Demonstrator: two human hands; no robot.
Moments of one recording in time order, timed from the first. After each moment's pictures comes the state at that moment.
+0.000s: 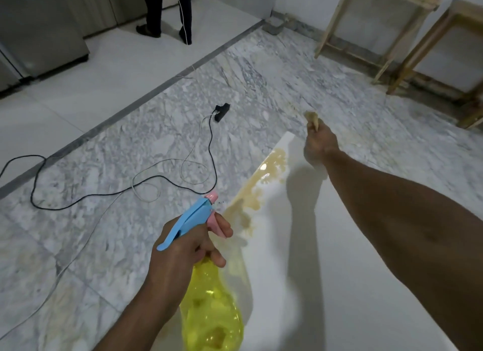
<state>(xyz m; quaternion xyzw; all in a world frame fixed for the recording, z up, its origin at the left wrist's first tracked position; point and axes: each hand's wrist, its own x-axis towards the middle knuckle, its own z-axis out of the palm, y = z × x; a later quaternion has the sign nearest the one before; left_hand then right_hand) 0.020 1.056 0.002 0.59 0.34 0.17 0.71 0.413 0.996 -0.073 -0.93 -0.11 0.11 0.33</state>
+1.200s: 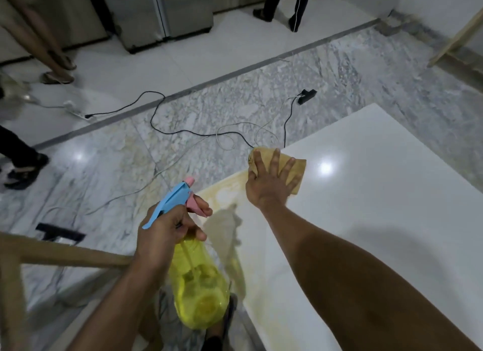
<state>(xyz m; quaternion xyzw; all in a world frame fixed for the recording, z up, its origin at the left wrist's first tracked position) -0.238 0.923 0.003 0.49 0.50 0.33 0.64 -0.011 0.964 -0.136 -0.89 -0.40 0.20 0.04</state>
